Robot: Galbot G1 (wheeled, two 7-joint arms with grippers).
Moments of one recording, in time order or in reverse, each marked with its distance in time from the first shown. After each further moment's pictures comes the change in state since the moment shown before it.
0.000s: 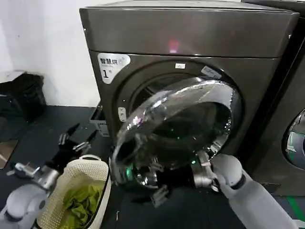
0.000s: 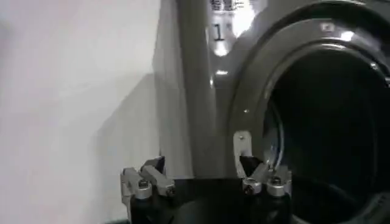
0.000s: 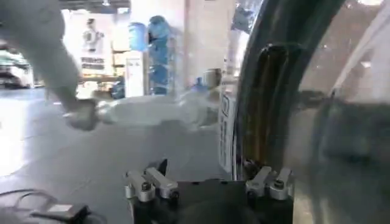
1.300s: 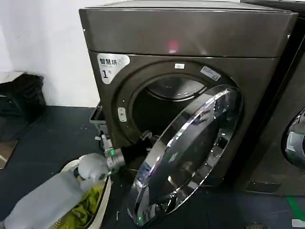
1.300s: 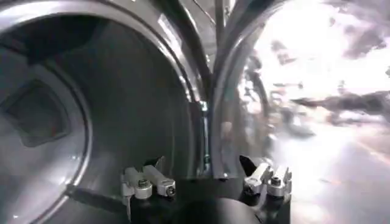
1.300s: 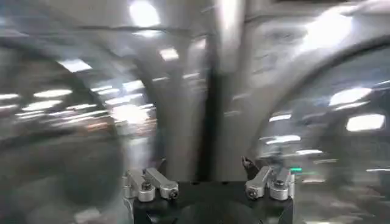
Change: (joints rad) left arm -0.701 0.003 0.889 0.085 -0.230 0.031 0.225; right arm -0.703 0.228 1.499 0.218 0.009 -0.066 0.827
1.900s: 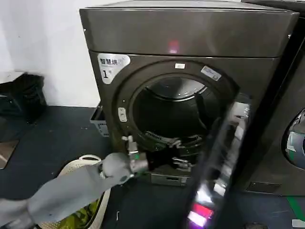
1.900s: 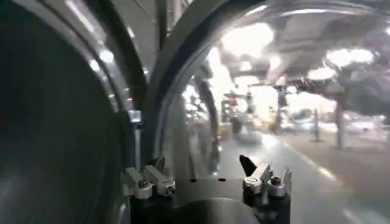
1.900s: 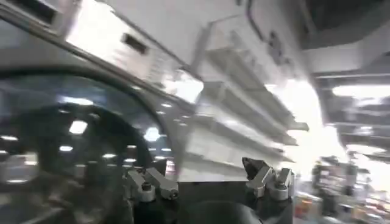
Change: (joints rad) left arm -0.276 -0.151 0.348 0.039 -0.103 -0.060 -0.001; right arm -0.052 -0.050 0.329 -0.091 -0.195 -0.014 0.355
